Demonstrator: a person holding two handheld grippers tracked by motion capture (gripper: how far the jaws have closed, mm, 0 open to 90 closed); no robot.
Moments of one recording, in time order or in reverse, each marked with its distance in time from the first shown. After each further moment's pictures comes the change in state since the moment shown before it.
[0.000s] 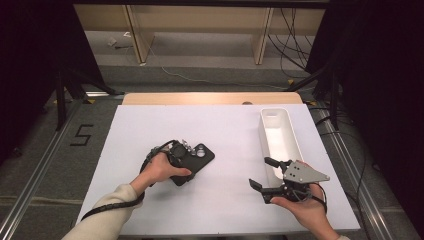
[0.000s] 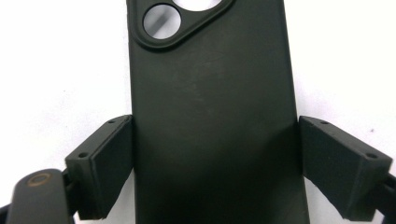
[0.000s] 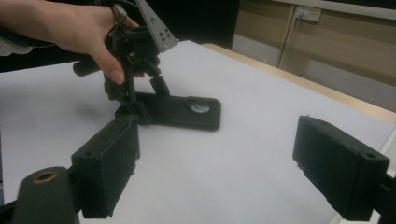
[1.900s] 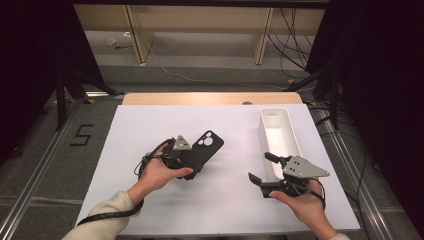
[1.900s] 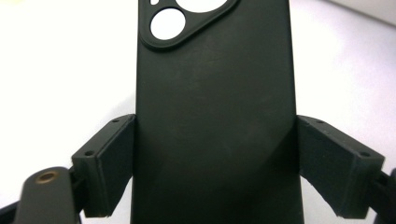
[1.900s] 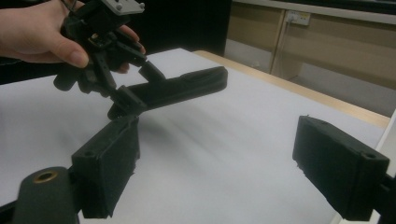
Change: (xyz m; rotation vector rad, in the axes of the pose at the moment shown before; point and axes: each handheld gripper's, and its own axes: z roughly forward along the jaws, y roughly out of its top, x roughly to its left) left arm -0.022 -0.005 -0.037 -0.392 0.004 -0.001; right arm -0.006 0.008 0.005 -0.020 -0.029 0.022
